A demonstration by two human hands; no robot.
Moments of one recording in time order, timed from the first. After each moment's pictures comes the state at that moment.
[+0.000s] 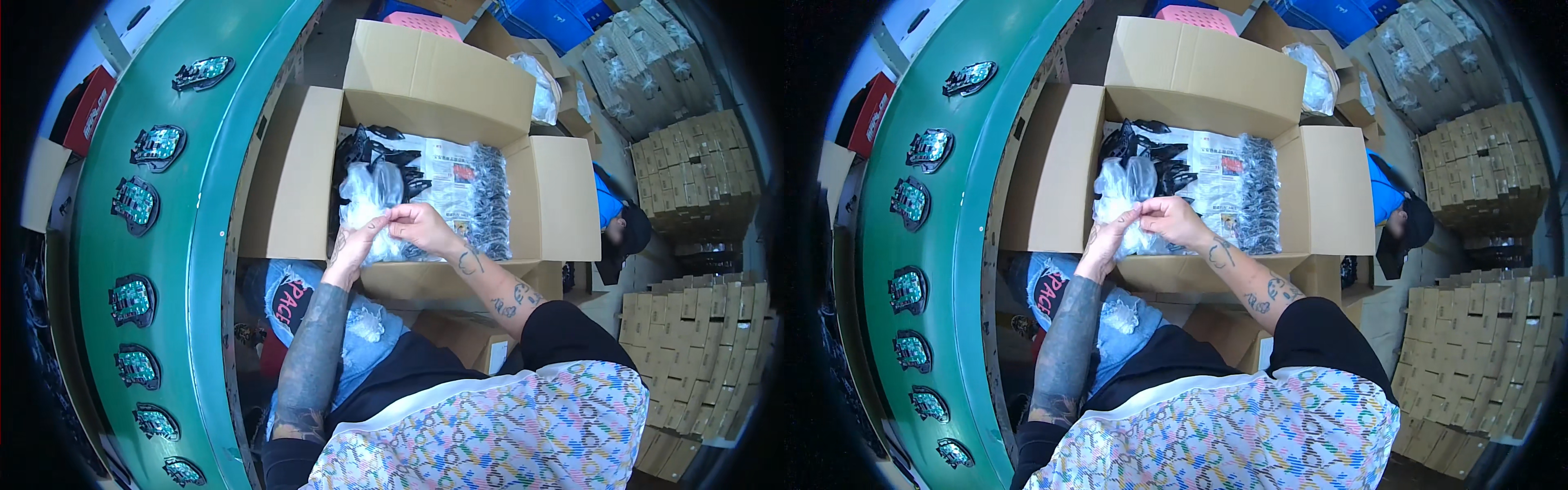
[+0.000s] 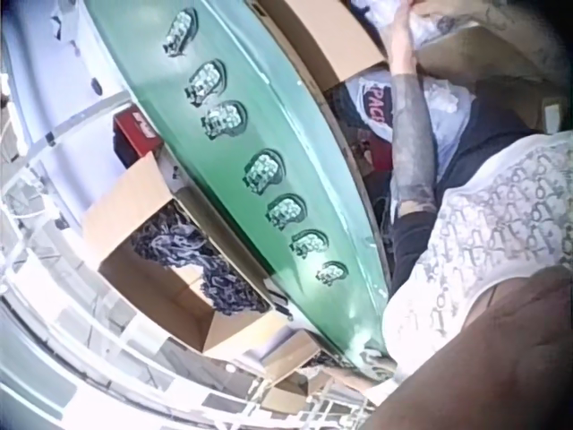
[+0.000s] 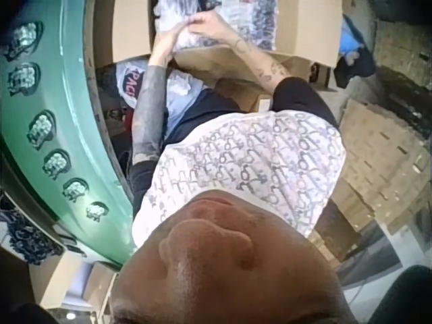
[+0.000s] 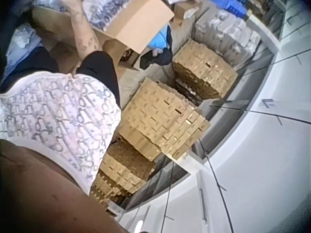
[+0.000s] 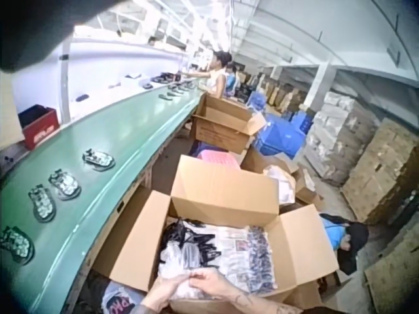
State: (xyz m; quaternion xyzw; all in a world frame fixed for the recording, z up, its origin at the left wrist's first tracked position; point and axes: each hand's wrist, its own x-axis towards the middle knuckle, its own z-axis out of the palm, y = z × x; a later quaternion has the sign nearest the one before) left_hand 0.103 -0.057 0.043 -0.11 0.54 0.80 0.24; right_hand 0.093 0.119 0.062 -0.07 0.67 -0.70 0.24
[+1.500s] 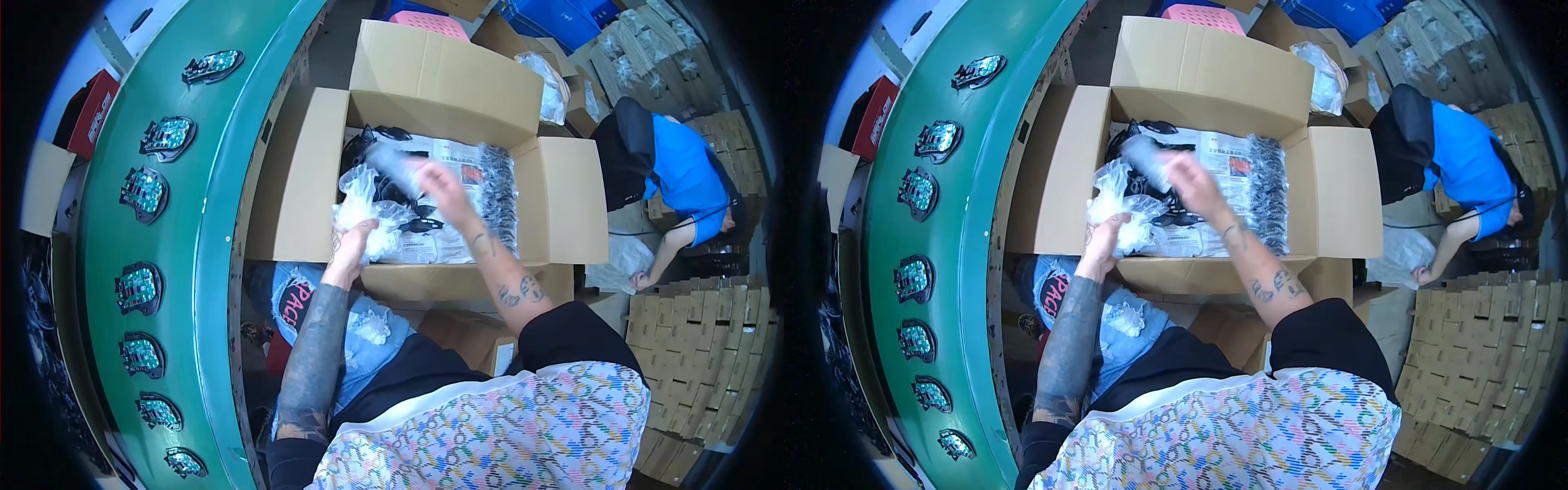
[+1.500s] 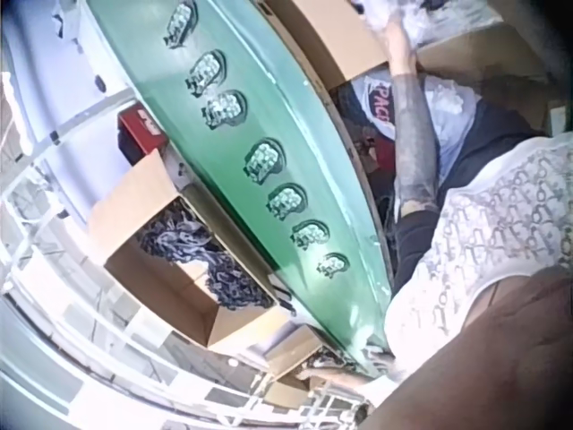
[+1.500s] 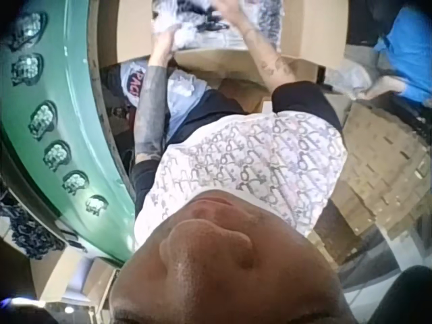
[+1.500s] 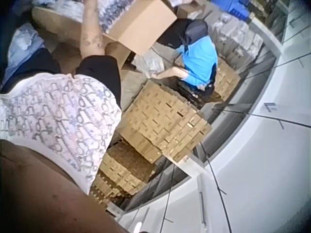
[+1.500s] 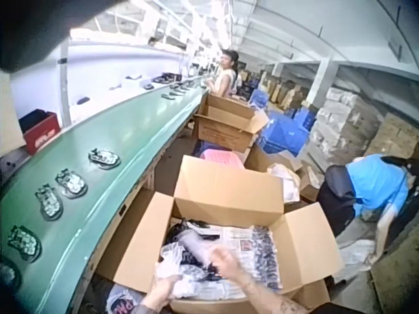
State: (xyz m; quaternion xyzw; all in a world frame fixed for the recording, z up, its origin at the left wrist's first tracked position) left_hand 0.106 -0.061 0.020 -0.16 0.51 0.82 0.20; right_hand 0.053 0.146 0.067 -0.13 0.72 -0.68 0.03
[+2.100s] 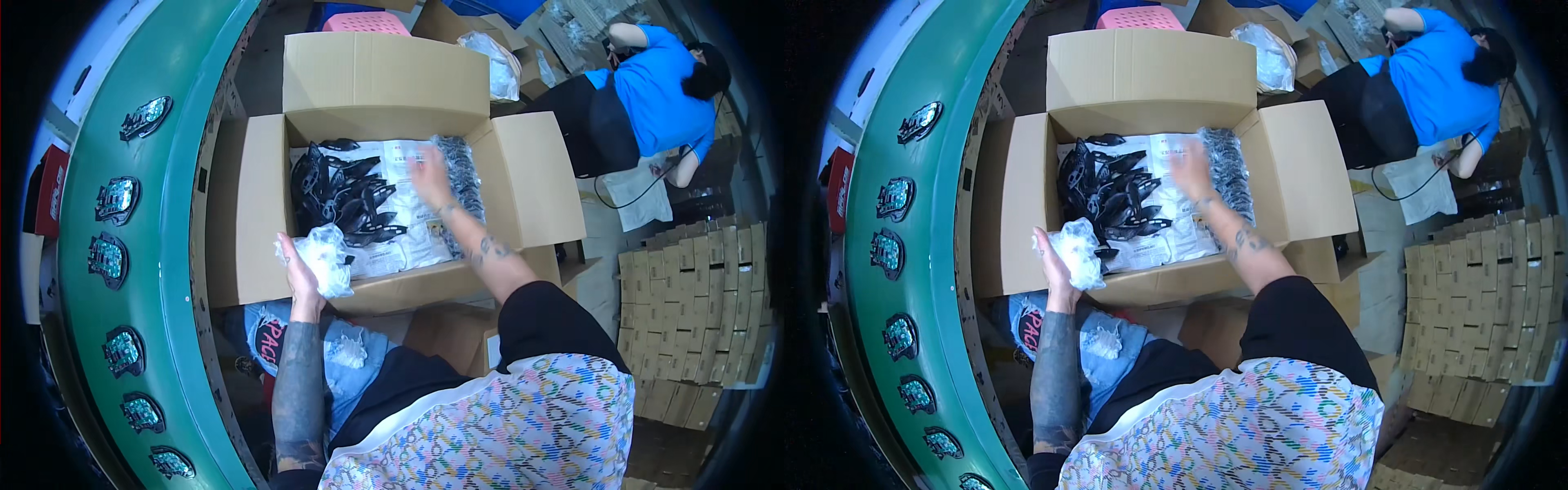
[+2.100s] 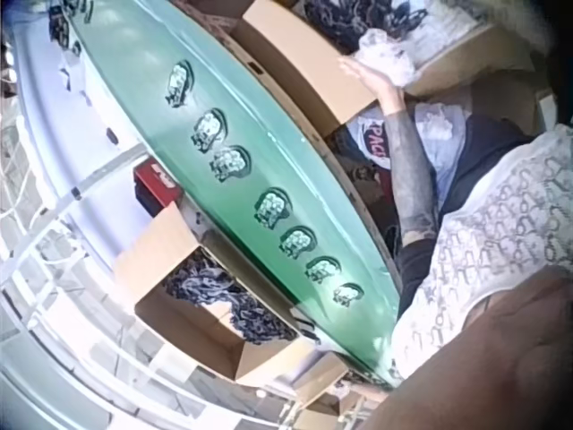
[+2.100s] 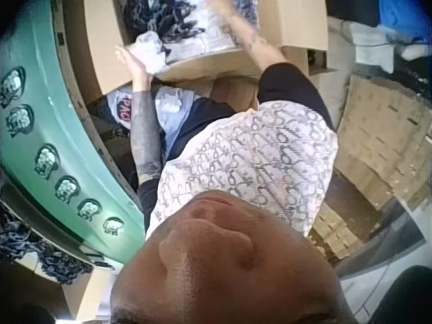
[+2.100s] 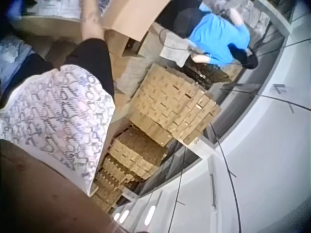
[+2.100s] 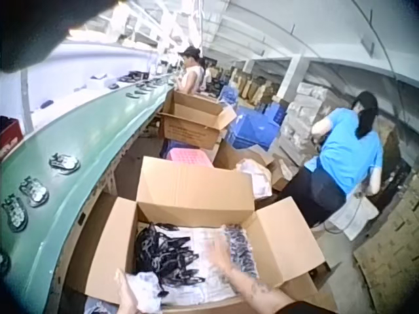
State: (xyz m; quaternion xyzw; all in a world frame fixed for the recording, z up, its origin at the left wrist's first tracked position) left_hand 0.105 -0.059 0.049 -0.22 0.39 0.88 0.15; right_hand -0.001 0.251 -0.021 0.01 0.93 -0.27 -0.24
